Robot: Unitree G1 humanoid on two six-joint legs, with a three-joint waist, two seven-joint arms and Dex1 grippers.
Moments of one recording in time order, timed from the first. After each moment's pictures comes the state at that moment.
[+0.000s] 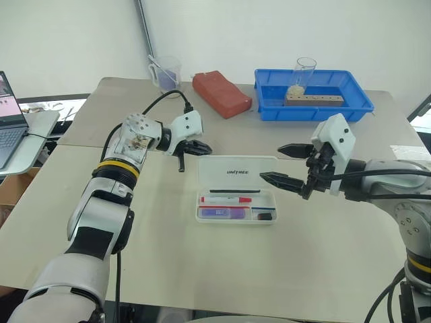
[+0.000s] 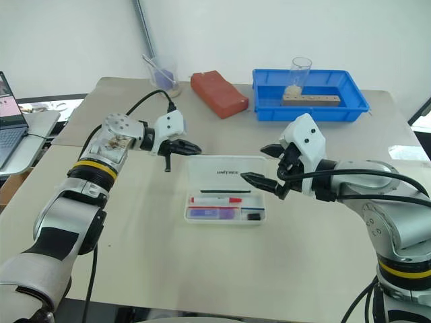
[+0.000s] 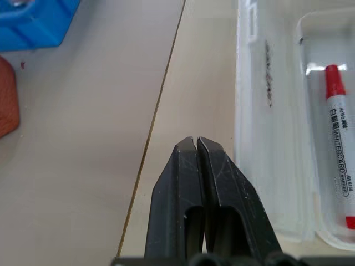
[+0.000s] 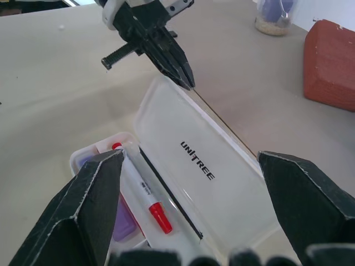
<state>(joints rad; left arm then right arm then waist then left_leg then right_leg) -1.08 0.45 -0.25 0.85 0.04 -0.07 -1.29 -0.43 -0.80 -0.13 -0.60 0.63 1.00 0.72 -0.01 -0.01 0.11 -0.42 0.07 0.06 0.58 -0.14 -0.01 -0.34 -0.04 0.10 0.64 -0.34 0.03</state>
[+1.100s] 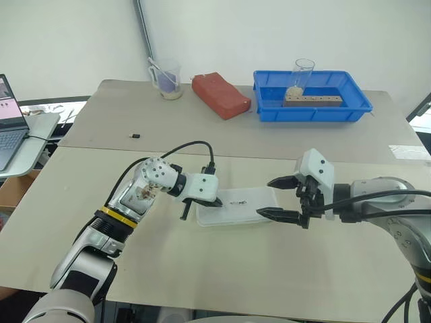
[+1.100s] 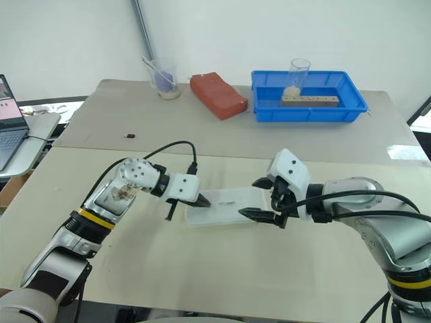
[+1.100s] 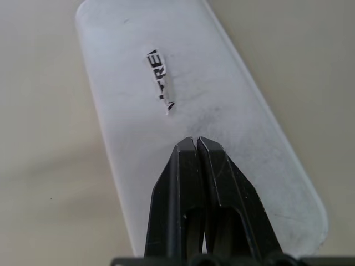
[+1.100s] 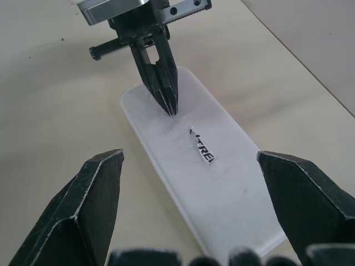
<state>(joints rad) -0.68 0.53 -0.39 0.18 0.03 0.07 -1.33 -0.32 -0.91 0.00 -0.60 0.66 0.95 0.83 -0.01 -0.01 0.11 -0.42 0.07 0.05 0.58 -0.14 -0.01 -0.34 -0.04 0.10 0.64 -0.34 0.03</state>
